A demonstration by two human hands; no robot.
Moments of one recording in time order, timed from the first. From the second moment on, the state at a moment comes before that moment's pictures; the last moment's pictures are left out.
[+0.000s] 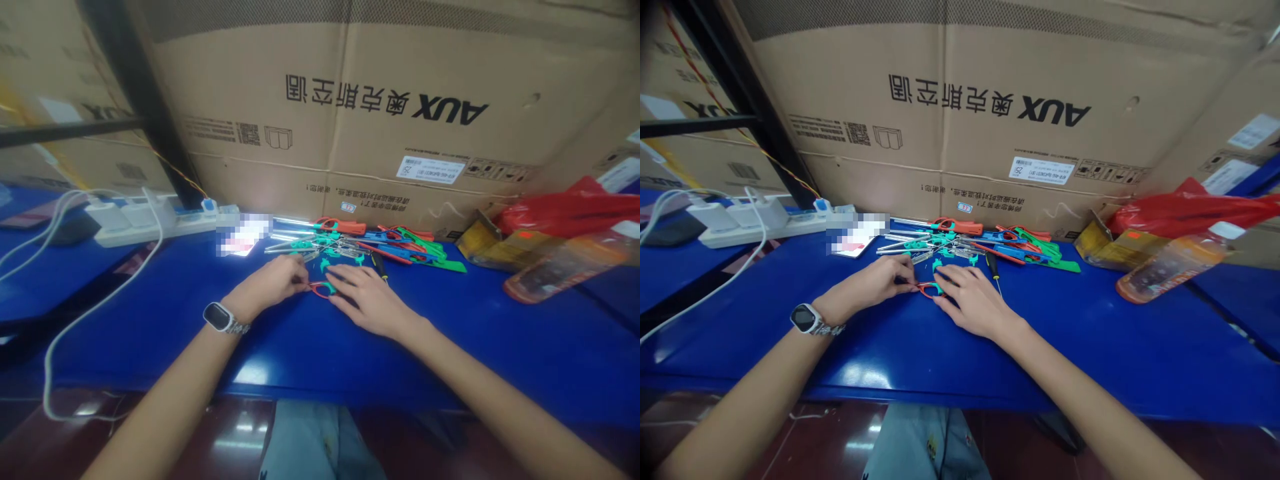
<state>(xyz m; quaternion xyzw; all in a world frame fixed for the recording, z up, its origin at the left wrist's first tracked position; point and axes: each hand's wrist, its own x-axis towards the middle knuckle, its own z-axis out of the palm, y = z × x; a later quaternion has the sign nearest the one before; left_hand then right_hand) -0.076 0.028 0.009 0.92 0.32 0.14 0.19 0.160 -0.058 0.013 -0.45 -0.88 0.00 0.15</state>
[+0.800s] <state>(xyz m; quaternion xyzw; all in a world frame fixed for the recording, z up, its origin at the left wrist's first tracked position) -0.025 -0.065 -0.006 0.91 0.40 0.10 -0.12 0.171 -0.066 0.008 -0.47 -0.79 0.33 0.20</state>
